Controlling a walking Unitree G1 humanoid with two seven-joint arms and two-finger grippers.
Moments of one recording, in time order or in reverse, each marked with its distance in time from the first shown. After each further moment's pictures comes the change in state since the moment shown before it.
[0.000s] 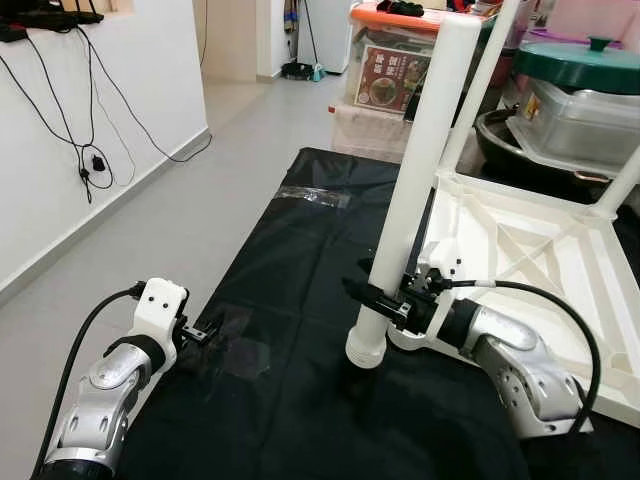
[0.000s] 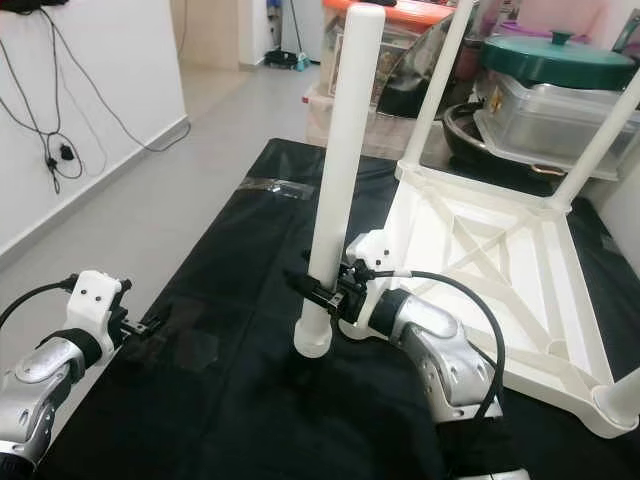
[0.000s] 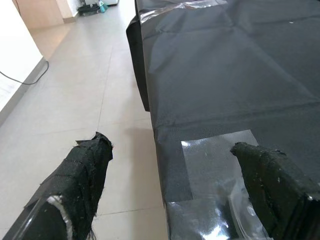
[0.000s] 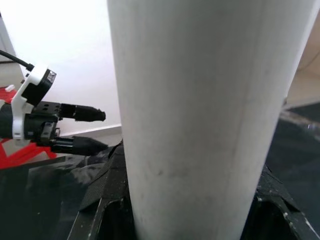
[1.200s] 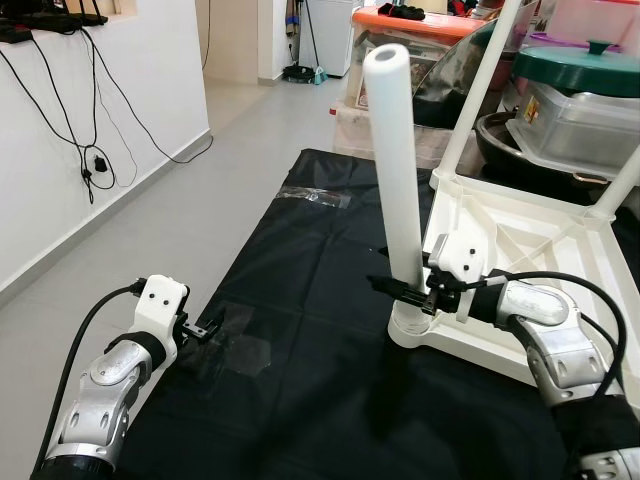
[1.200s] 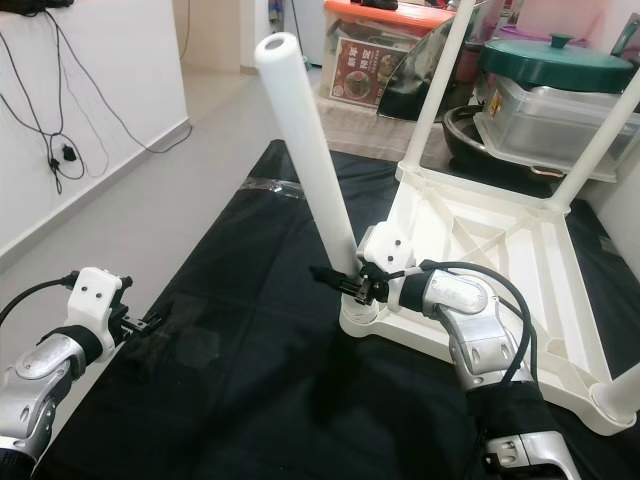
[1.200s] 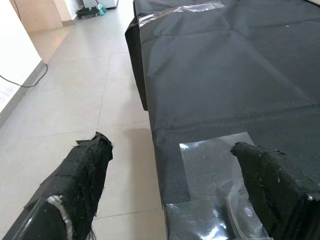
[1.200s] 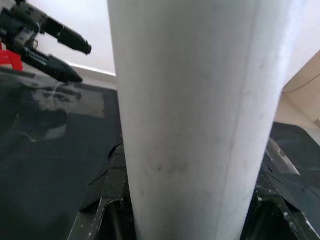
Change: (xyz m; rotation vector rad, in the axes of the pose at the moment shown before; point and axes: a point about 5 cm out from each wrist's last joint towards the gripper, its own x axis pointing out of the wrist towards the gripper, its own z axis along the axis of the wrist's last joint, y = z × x) left arm 0.003 0.001 0.002 0.001 -0.005 -0.005; right arm -0.017 -0.030 0.009 -0.402 0.157 0.078
